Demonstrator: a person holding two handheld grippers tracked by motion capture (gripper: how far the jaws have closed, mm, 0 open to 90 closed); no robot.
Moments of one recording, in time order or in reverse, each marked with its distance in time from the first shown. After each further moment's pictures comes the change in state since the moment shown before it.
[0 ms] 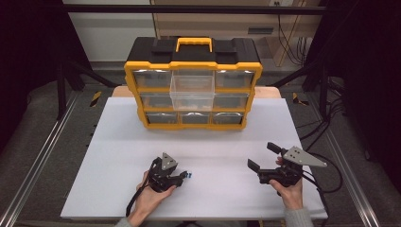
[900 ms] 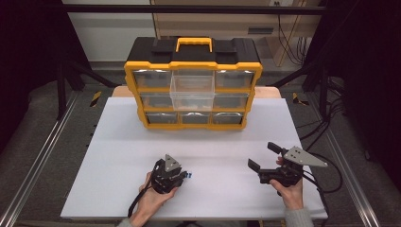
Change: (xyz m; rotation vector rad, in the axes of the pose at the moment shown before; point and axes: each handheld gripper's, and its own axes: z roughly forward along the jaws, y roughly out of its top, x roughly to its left) left arm -0.008 0.000 0.002 0.016 0.003 0.007; right arm 0.000 0.001 -0.001 0.000 -0.006 -0.002
